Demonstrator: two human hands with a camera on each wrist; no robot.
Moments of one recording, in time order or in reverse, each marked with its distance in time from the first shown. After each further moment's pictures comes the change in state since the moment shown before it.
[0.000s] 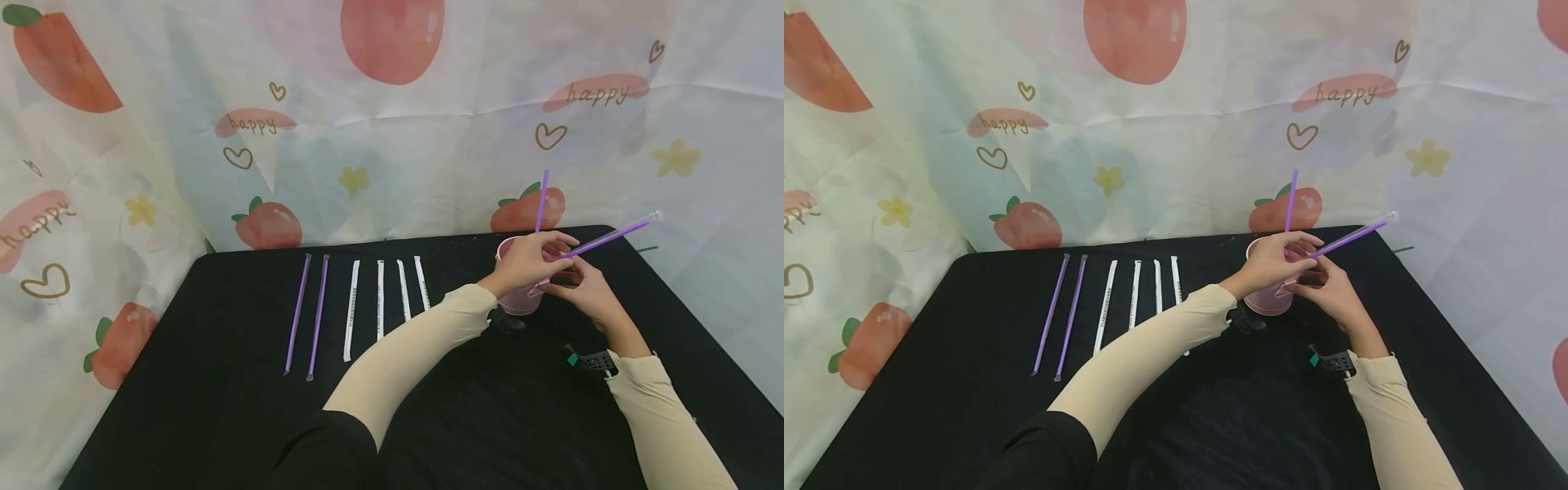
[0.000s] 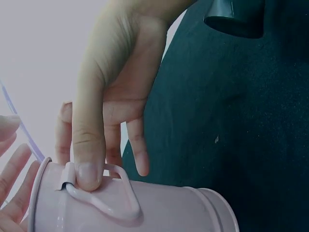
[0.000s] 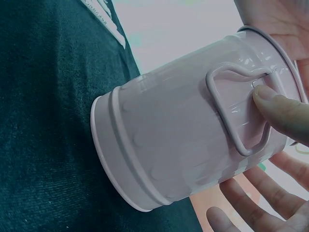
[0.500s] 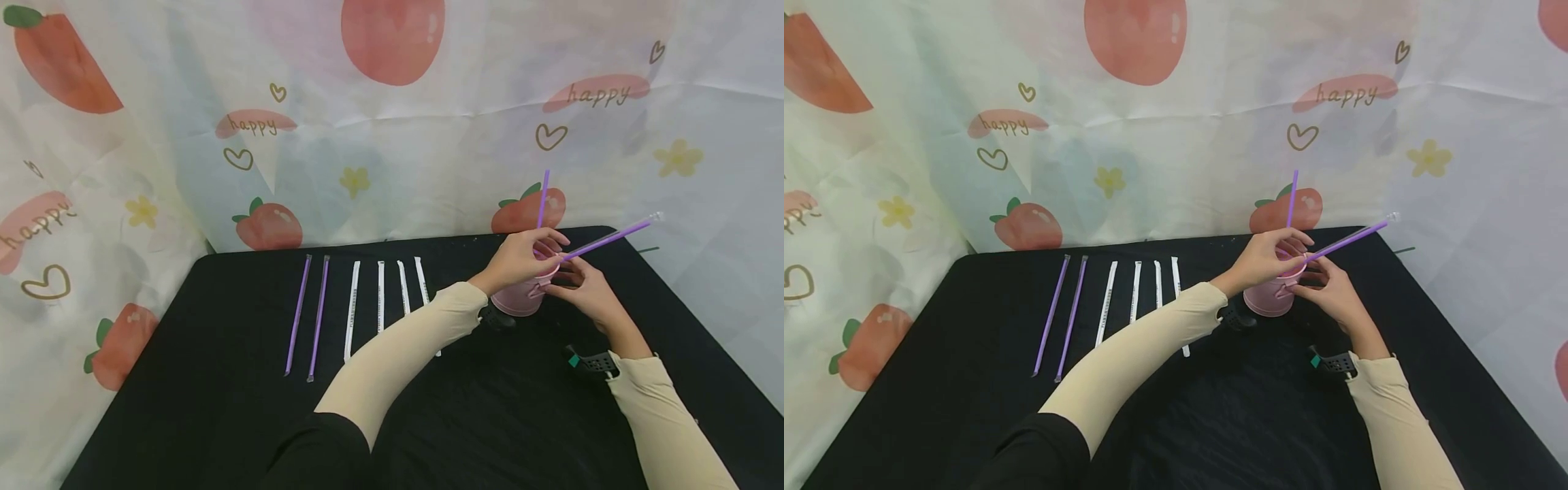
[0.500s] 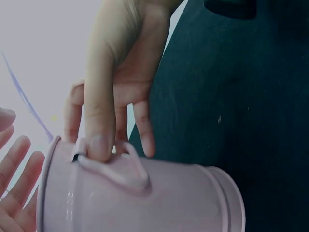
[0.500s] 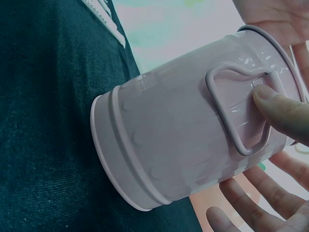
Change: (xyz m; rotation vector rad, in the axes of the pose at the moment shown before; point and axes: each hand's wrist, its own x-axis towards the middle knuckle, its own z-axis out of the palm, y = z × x) left_hand -0.002 -0.008 -0.012 0.019 0.008 0.042; right_hand 0.002 0.003 0.000 -0.025 -0.012 0.011
